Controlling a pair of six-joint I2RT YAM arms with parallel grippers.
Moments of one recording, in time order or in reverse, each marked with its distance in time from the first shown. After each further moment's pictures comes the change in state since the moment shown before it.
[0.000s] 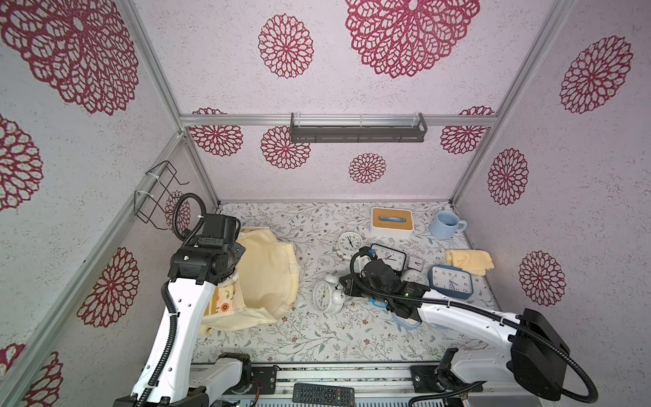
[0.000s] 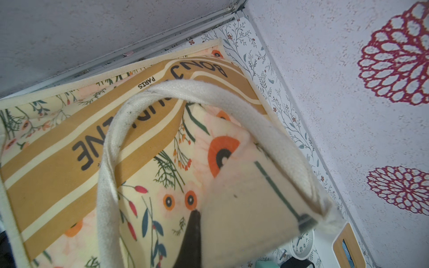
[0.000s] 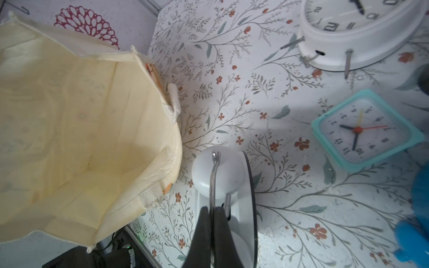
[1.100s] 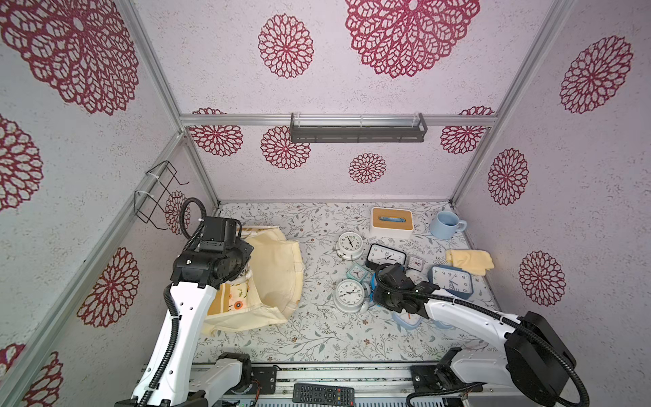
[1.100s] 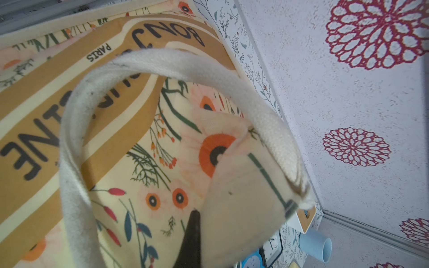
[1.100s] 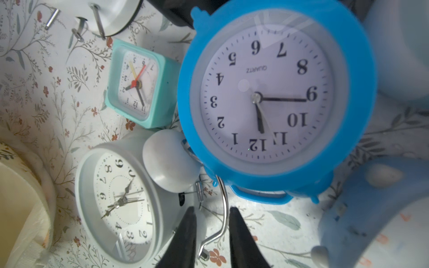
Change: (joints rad) left arm -0.007 -0.027 -0.062 0.111 0.226 -0.013; right arm -0.180 -0.020 -0.108 -0.345 0.058 0.179
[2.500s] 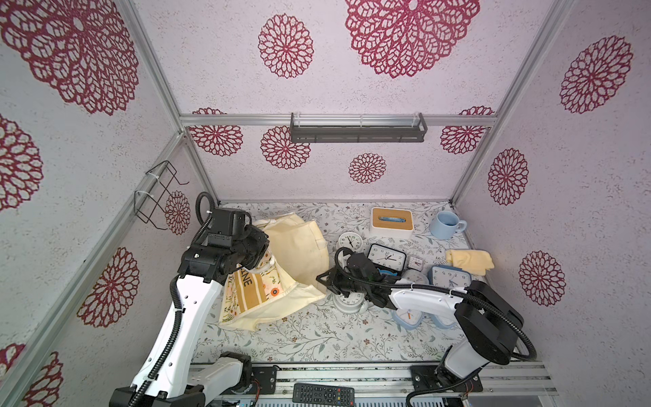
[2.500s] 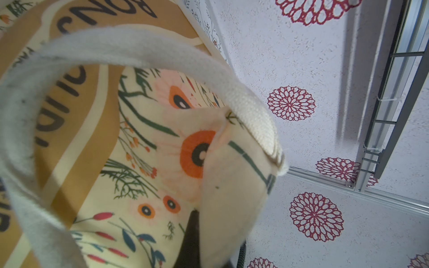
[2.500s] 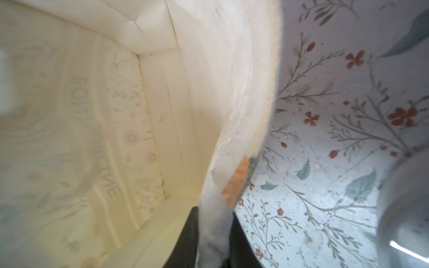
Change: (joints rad) left arm -0.089 0.045 0.040 0.136 0.220 -0.113; right arm 0.174 0.327 0.233 0.615 -0.321 0.192
